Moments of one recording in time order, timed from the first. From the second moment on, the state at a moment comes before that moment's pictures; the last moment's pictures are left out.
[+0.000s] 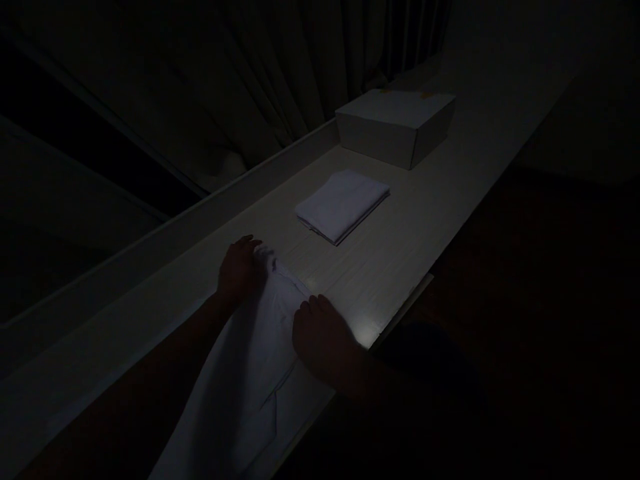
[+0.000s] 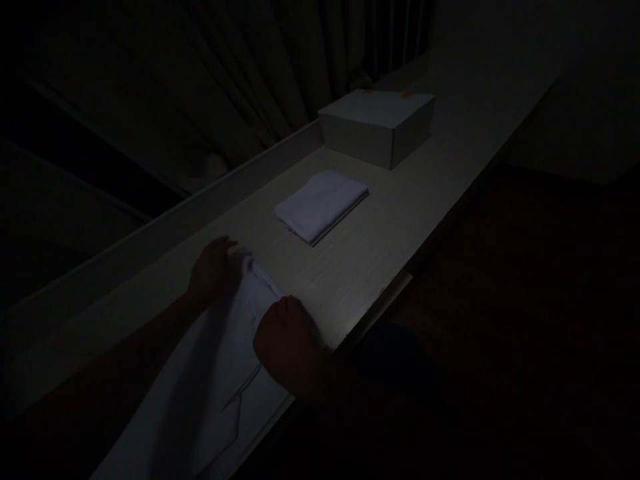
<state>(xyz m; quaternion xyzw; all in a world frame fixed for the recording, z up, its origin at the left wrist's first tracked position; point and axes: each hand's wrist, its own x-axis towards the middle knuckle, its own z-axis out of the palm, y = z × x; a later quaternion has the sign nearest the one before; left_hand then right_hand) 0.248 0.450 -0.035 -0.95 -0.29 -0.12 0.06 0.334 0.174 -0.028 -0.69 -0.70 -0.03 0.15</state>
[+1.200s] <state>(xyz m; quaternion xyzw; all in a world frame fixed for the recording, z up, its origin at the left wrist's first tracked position) 0.186 0.365 -0.021 -0.90 -0.38 -0.18 -0.09 0.349 0.150 -0.057 -0.70 -0.69 0.04 0.18</state>
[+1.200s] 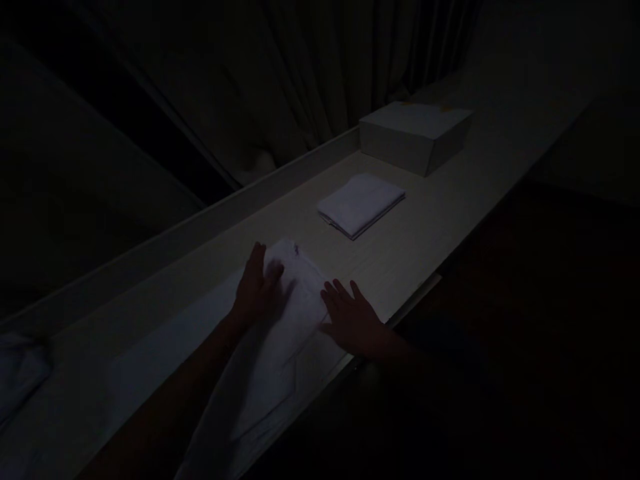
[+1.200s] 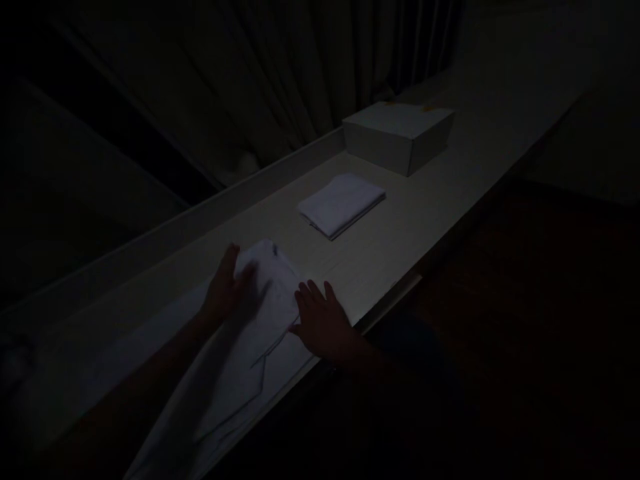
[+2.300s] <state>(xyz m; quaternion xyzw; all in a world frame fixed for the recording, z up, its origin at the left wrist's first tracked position) -0.232 0.153 -0.041 -0.94 -0.34 -0.02 0.04 0.420 0.081 -0.038 -0.49 -0.86 0.14 0.02</state>
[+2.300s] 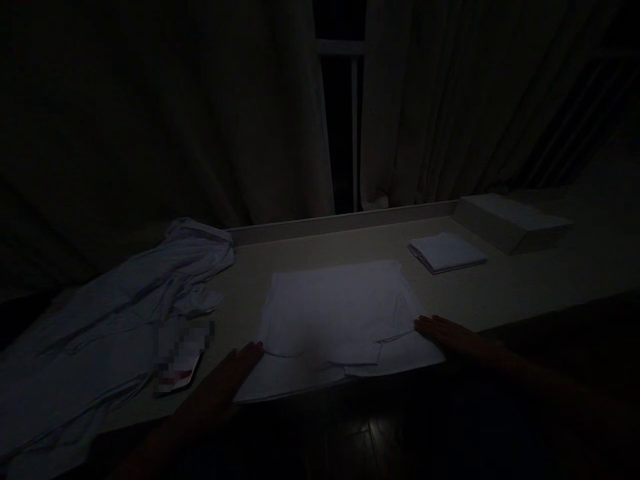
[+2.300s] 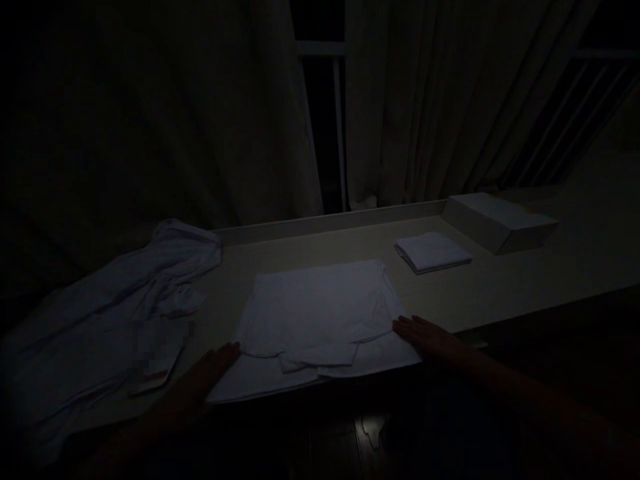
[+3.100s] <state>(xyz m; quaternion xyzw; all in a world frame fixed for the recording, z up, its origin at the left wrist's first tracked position) -0.234 0.219 -0.074 -0.95 -0.30 -0.04 0.01 0.432 0.100 -0.059 -0.46 -0.88 0.11 0.07</state>
